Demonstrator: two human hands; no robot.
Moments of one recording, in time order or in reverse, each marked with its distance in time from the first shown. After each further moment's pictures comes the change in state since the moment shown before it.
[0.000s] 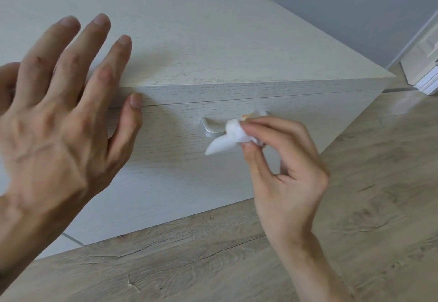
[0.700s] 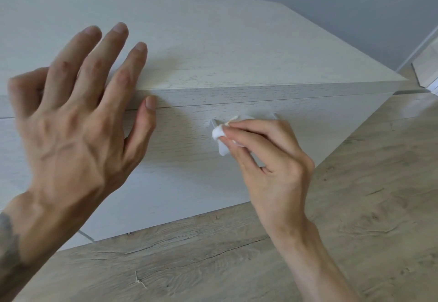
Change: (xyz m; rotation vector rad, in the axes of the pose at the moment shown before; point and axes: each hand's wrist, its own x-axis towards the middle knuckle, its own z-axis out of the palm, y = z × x) left_hand 0.002 0.006 -0.005 0.015 0.027 -0.040; right_hand 0.007 0.005 0.016 -0.141 -0.064 -0.154
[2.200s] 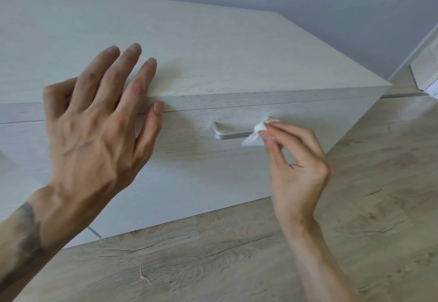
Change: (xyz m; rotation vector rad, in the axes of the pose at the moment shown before) left_hand -0.001 0.004 -0.009 0.056 0.017 0.002; right_hand -0.011 0.019 -0.018 -0.020 0.206 0.203
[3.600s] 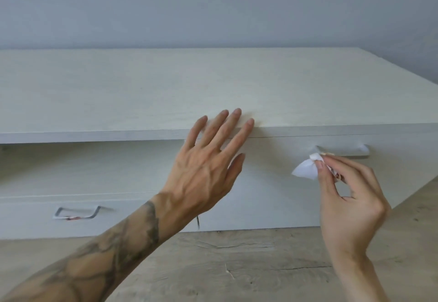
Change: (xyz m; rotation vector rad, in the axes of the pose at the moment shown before) left_hand -0.036 -0.055 -0.064 0.137 -0.272 0.138; right_hand -0.034 -0.099 0.035 -0.055 0.030 0.069
